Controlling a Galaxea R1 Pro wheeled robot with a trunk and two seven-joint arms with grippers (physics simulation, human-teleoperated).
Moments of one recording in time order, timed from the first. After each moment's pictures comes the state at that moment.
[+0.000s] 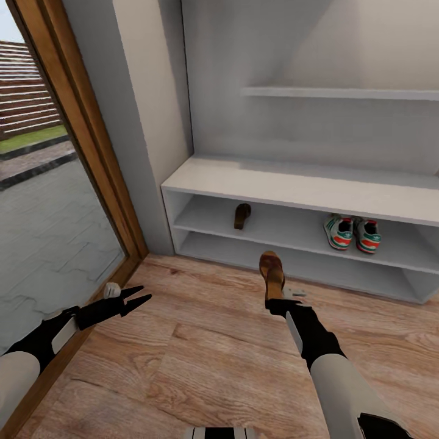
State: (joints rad) left arm -0.82 0.38 -0.21 -0.41 0.56 -0.03 -1.22; right arm -0.75 0.11 -0.23 -0.66 0.18 0.40 0.00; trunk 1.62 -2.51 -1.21
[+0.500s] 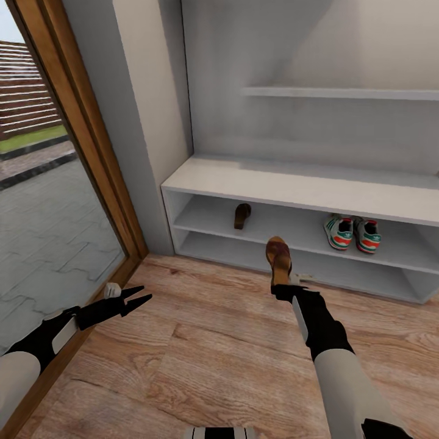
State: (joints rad) left arm -0.82 0.38 -0.21 -0.41 0.56 -0.03 -1.22; right arm -0.75 0.11 -0.23 -0.86 0.18 0.54 0.00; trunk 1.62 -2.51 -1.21
